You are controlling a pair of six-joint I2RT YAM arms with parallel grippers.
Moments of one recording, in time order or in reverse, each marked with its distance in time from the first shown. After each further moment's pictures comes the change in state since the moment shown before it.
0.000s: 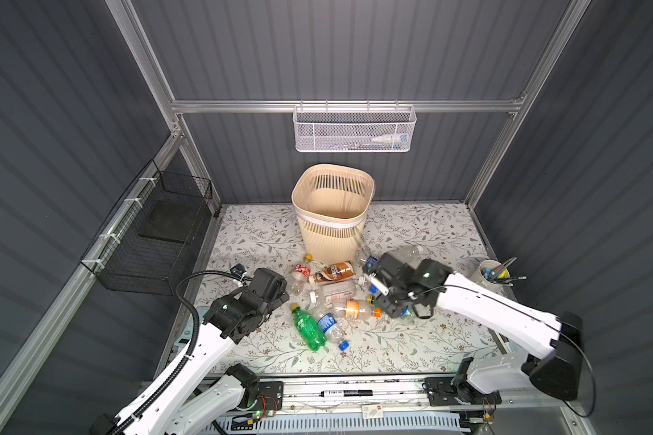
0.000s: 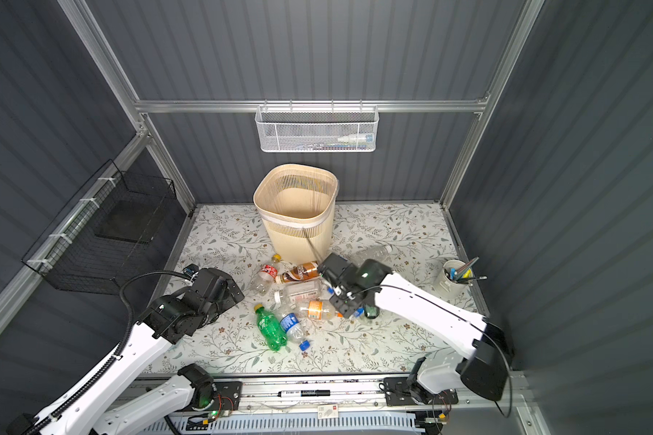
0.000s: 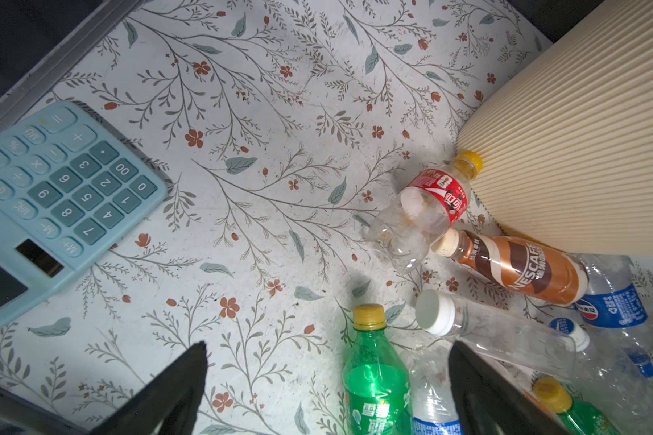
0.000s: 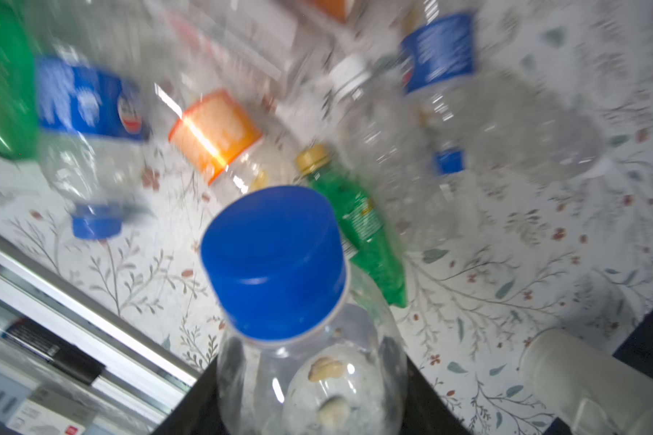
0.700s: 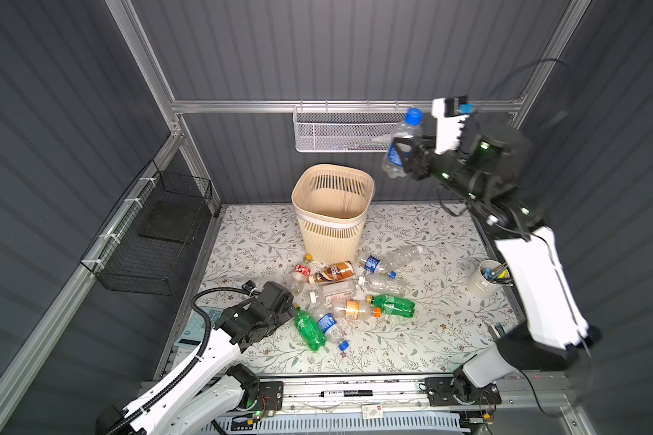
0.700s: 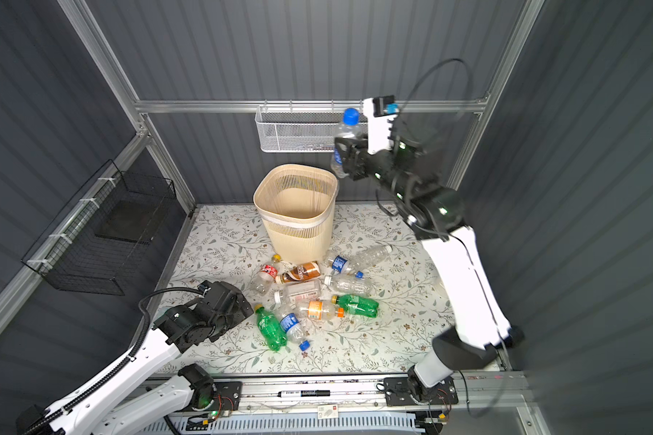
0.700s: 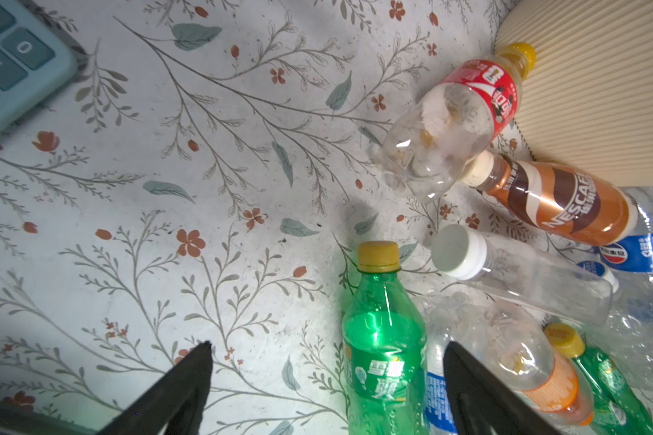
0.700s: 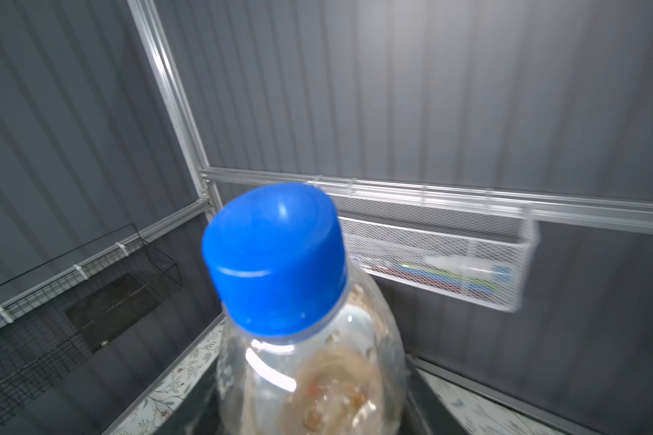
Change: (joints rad) left arm -0.089 -0.019 -0.175 0.092 0.151 -0.132; right arm -0.347 0.416 1.076 0.433 -0.353 0.085
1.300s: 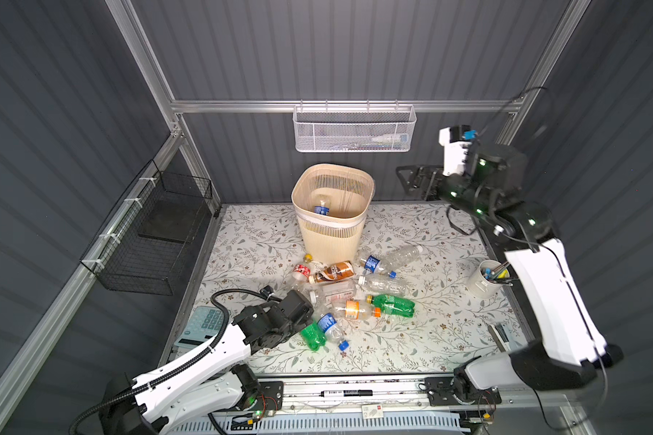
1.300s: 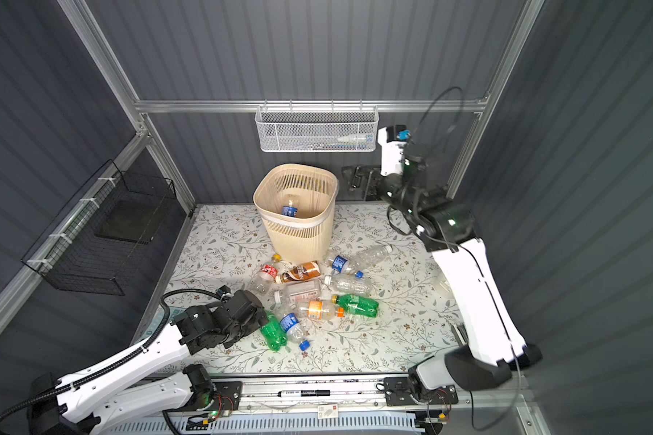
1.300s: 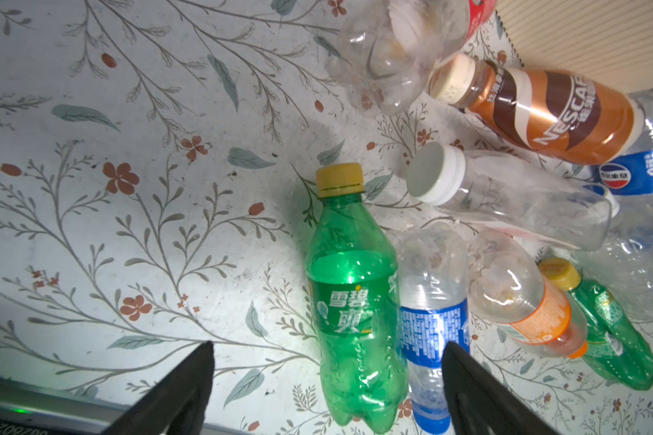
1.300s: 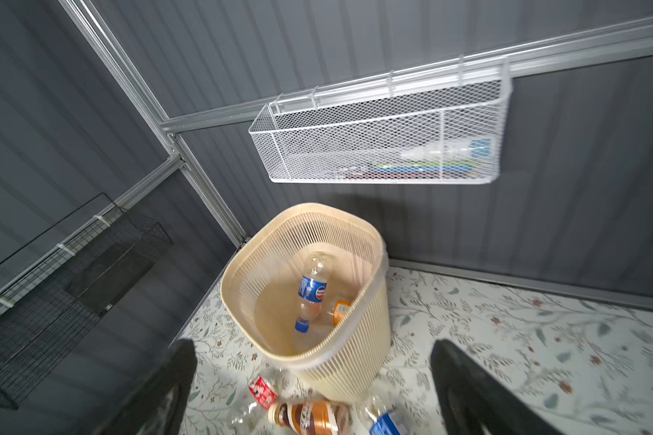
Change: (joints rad) left arm -0.245 0.092 0.027 -0.006 -0.011 -0.183; right arm -0.106 -0.378 -0.478 -0.040 0.051 0.130
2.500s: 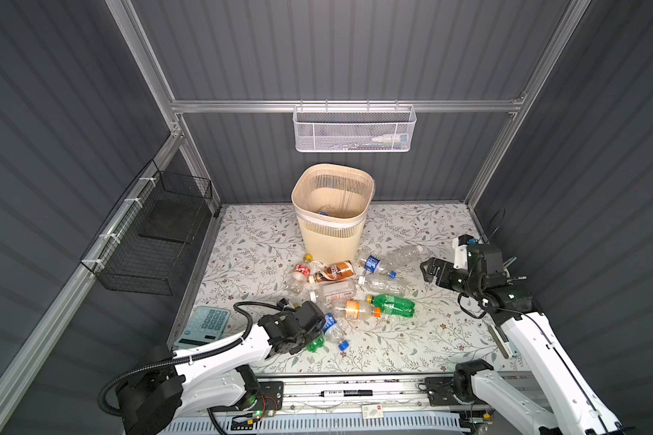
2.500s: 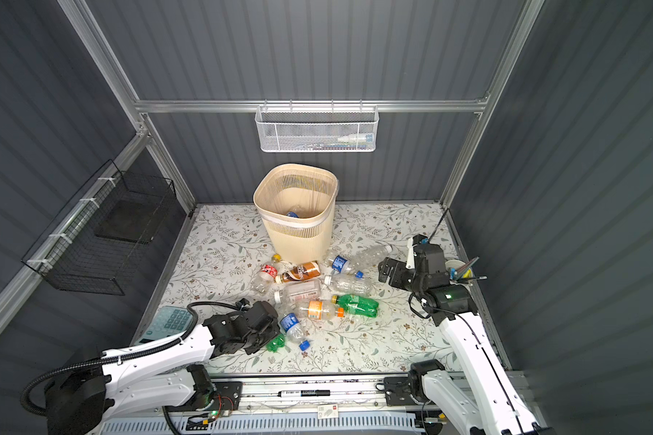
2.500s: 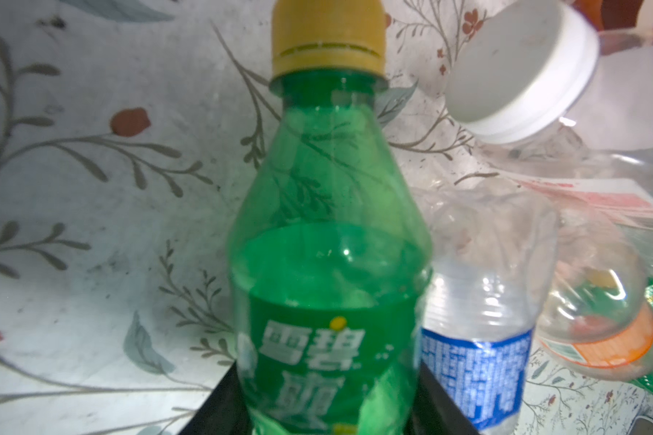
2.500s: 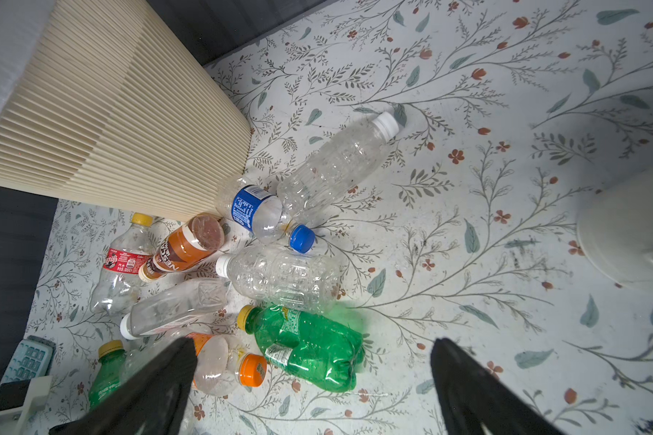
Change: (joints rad) left arm -0.040 0.142 -0.217 0.397 0.117 -0.120; right arm -0.227 -0.467 -1.009 -0.002 -0.015 0.142
